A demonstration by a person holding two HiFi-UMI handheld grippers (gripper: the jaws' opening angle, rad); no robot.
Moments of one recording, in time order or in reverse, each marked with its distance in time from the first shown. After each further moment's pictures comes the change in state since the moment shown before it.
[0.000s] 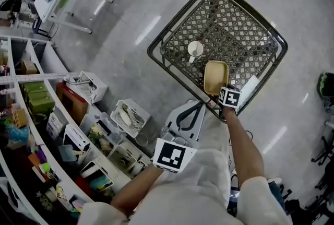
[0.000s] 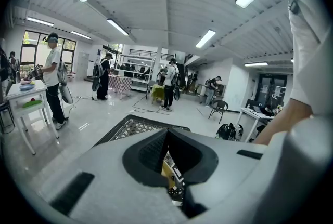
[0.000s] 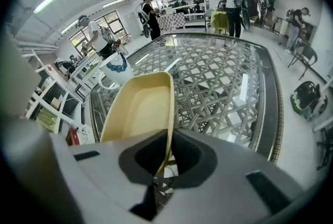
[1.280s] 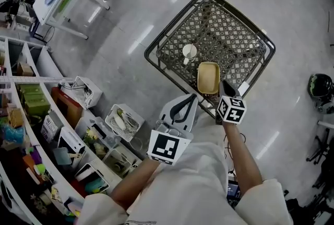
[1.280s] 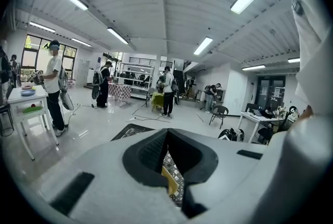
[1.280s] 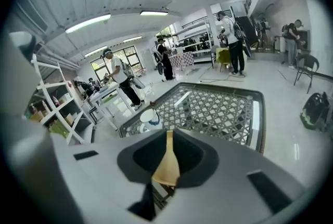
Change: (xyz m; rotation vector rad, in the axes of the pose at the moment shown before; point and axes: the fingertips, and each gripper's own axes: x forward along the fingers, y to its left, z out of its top) left arm -0.022 -0.001 0.022 0.038 -0.075 0.000; right arm -0.146 0.044 0.076 -0.044 -0.406 0.134
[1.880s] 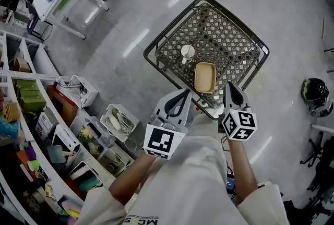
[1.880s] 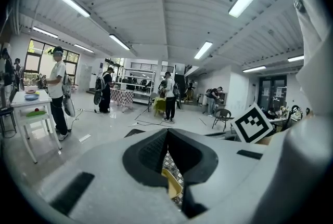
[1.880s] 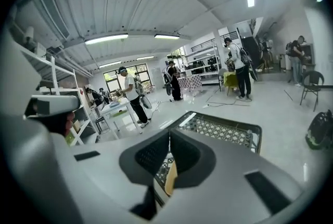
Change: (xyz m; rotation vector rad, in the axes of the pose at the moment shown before) left arm -0.023 0.010 0.014 0.018 -0.054 0.028; right arm -0.111 0.048 0.093 -0.085 -0.235 0.057
